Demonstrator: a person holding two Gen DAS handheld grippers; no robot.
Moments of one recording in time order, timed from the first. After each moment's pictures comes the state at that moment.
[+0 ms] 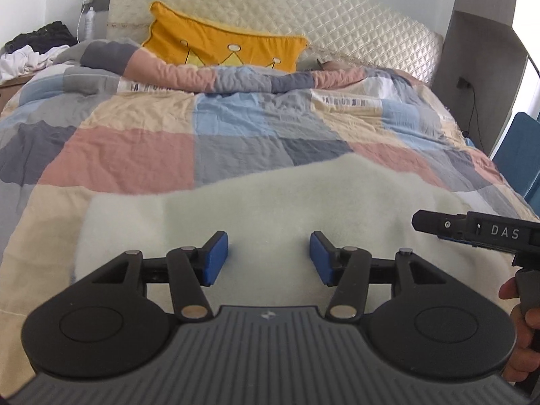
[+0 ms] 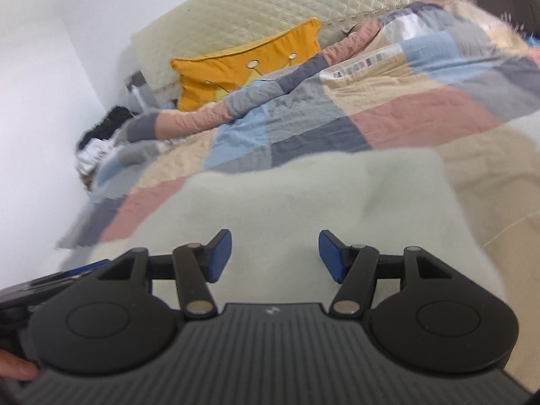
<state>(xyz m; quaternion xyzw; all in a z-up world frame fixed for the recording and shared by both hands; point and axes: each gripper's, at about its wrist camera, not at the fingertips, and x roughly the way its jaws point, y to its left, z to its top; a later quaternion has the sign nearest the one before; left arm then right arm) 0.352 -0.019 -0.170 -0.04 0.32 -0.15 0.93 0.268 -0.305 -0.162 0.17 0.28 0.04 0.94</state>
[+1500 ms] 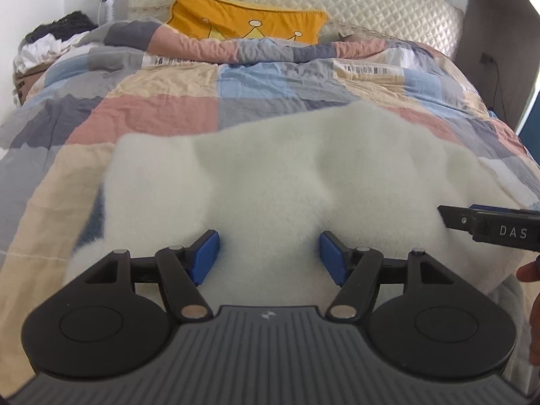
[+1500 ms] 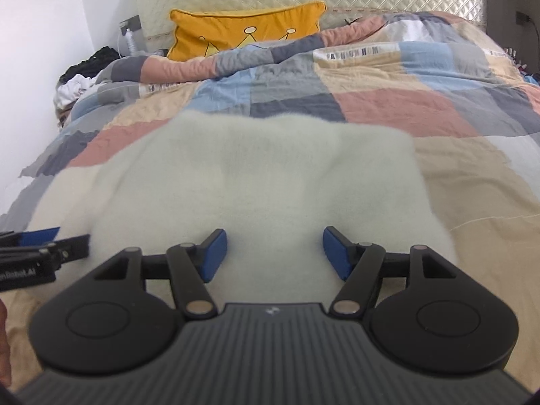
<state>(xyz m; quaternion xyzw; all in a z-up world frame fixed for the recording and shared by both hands) 0.311 -0.021 -0.202 -0.02 0.36 -0.10 0.93 0.247 -0.298 -0.187 0.07 0.33 0.02 0.94</state>
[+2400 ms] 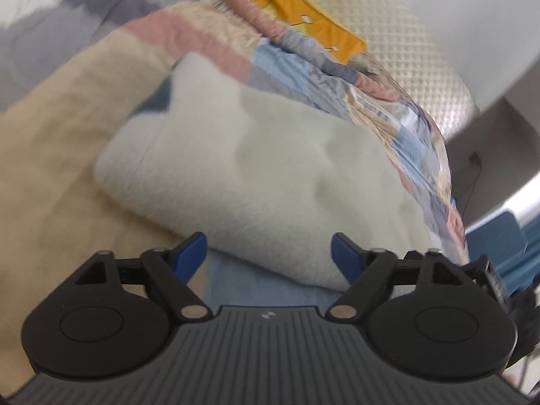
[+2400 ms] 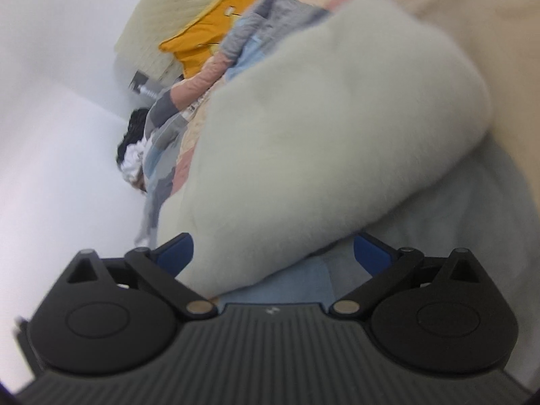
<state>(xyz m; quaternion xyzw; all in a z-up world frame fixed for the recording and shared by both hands) 0.239 0.051 -0.195 -0.29 0.40 -0.10 0.86 0.193 -0.320 -0.207 0.42 0.38 0.10 0.82</state>
